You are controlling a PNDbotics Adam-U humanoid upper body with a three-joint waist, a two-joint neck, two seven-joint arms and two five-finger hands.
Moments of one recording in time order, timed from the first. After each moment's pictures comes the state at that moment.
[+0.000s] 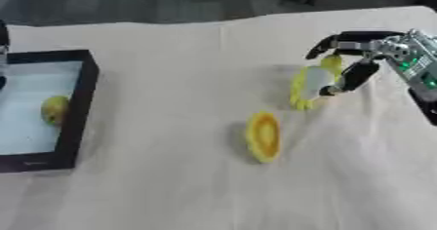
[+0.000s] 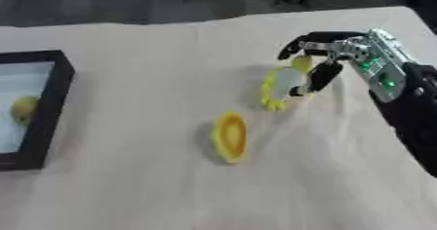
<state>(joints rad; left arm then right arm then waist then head) -0.46 0.32 0.01 -1.80 -0.06 0.01 0.36 -0.89 -0.68 0.26 -1.12 0.63 -0.16 0.66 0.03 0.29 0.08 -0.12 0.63</state>
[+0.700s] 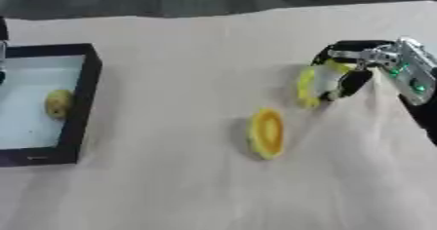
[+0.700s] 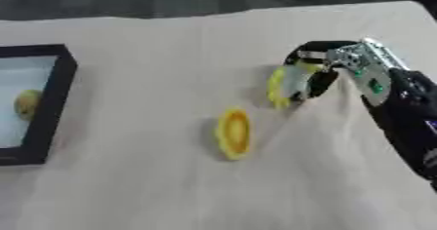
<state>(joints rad) -0.46 0.32 0.01 -1.80 -0.06 0.01 0.37 -0.91 -0.64 0.26 -1.03 0.69 -0.20 0.63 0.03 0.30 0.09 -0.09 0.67</state>
